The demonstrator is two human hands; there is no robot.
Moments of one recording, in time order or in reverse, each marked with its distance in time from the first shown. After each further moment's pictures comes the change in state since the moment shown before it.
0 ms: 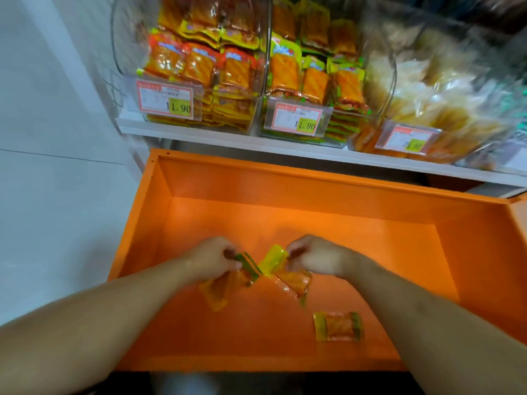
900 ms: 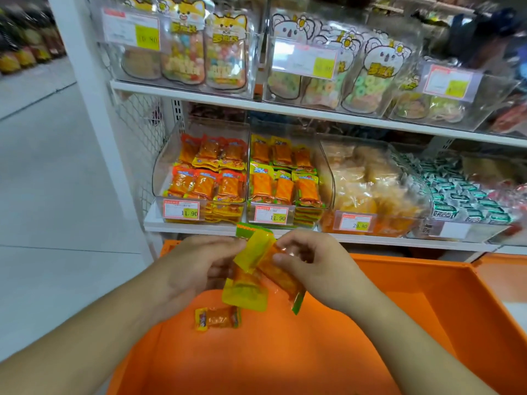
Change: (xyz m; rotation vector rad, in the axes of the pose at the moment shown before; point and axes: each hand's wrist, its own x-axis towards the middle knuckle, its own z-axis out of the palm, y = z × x) left_hand -0.168 0.158 -0.145 -0.992 0.160 0.166; right_hand -0.162 -0.138 -0.064 0.198 0.657 -0.570
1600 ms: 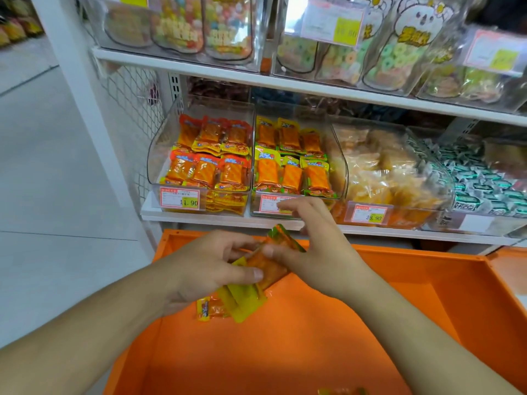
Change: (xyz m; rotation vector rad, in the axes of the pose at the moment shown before) left_hand 0.022 -0.007 -0.007 0.339 -0.209 0.057; right_hand 0.028 0.007 0.010 -0.228 0.024 -0.084
